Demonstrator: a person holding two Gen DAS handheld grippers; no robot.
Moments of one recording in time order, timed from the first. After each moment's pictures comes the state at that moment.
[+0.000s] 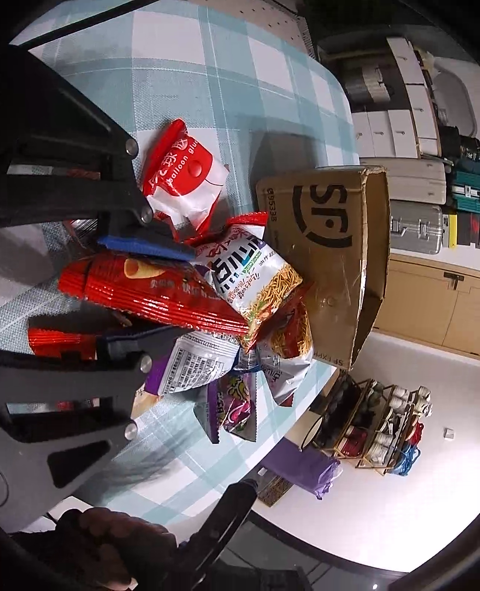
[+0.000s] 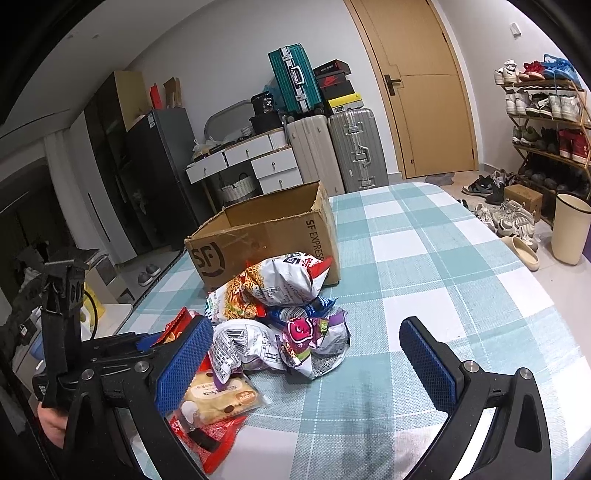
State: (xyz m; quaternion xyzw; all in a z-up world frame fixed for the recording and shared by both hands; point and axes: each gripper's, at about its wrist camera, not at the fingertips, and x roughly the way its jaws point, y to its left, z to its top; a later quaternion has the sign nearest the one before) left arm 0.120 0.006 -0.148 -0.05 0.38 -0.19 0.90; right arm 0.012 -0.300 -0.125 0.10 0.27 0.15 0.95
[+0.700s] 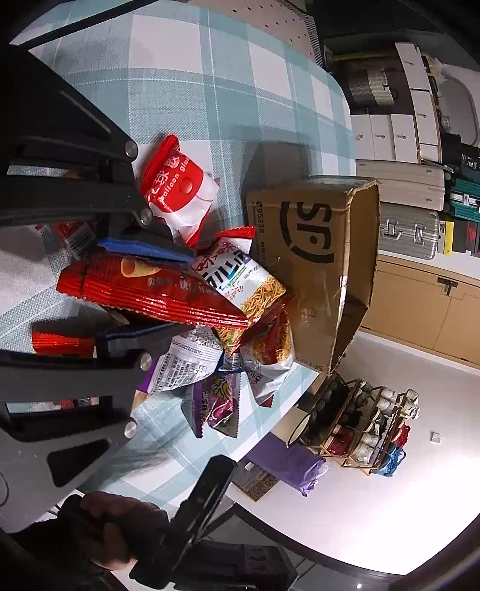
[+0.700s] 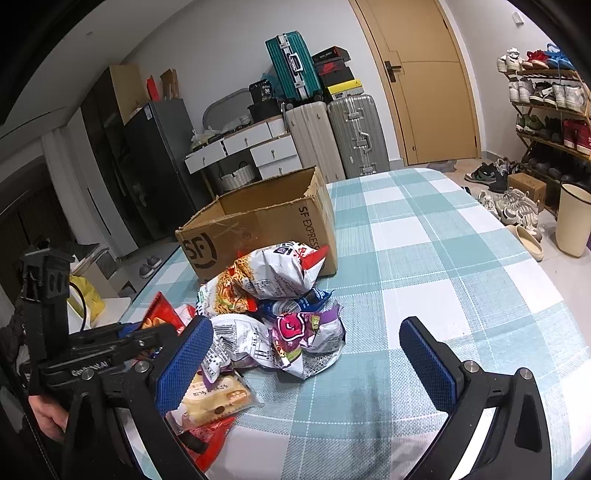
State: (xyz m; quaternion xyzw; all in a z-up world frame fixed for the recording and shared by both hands) left arm 0.107 0.028 -0.129 -0.08 0.37 -0.19 0.91; right arm 0.031 -0.303 -0.135 0.10 0.30 0.16 0.94
